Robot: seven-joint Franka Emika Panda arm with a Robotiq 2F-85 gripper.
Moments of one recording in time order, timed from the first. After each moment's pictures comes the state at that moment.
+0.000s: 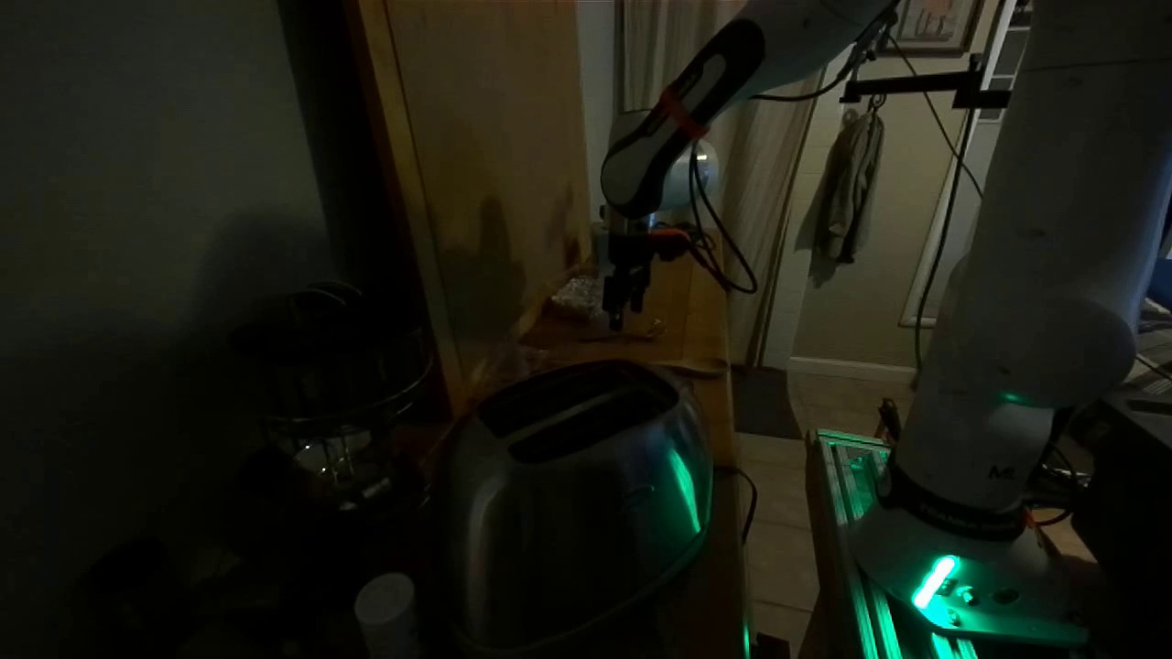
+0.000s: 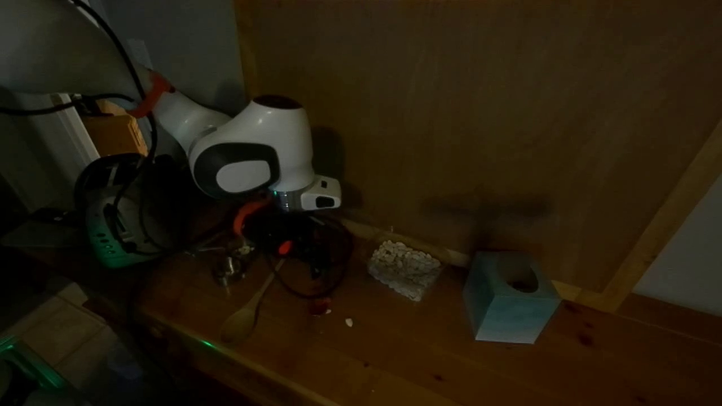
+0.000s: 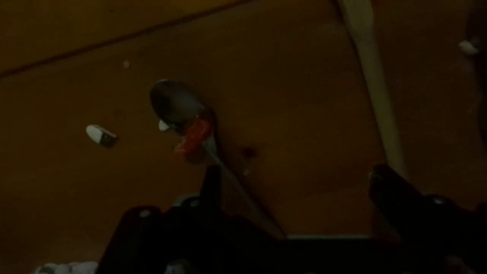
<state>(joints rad) -0.27 0.04 -0.30 -2.37 -0.02 2.44 -0.36</state>
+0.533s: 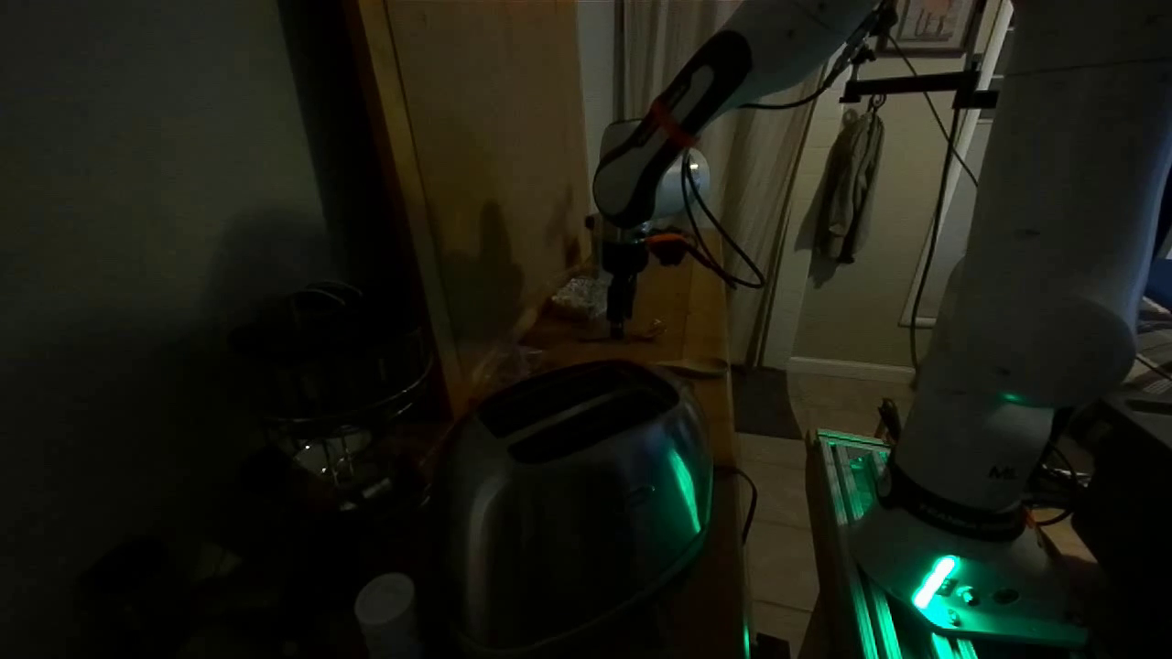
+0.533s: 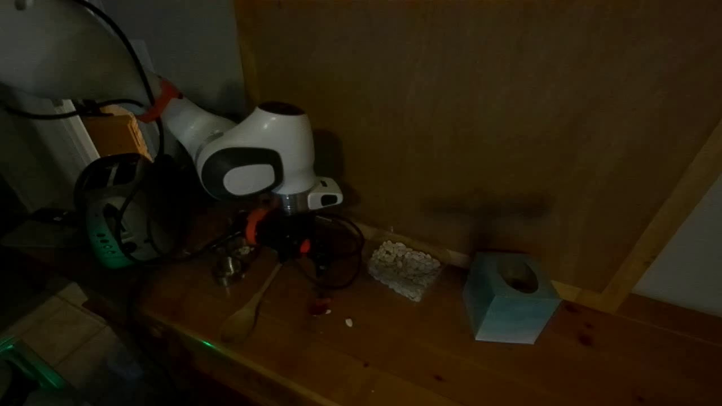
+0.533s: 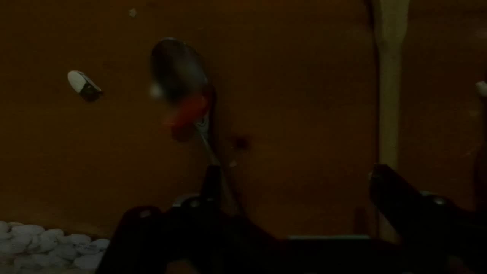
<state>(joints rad) -0.27 0.08 -0.28 -2.35 -0.02 2.45 -0.58</state>
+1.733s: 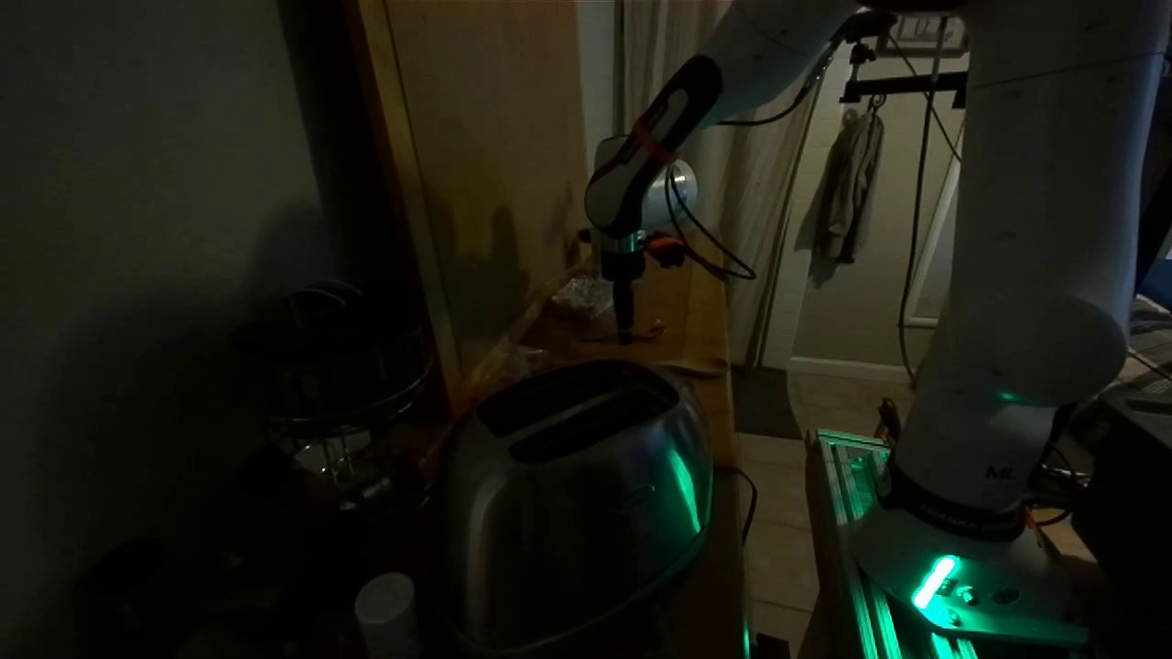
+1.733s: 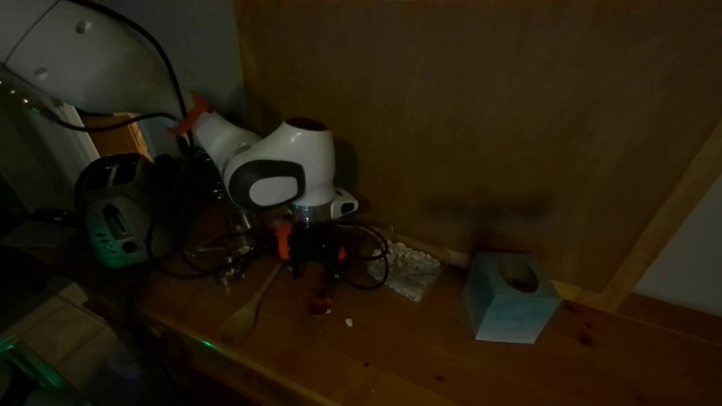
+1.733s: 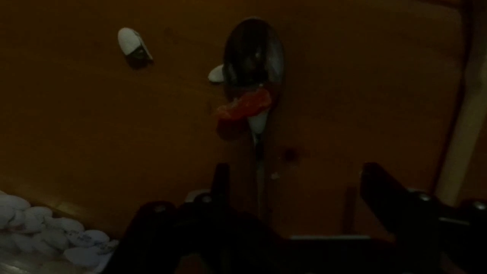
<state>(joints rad) -0.32 0.20 -0.27 -2.26 -0.01 2.43 -0.85</state>
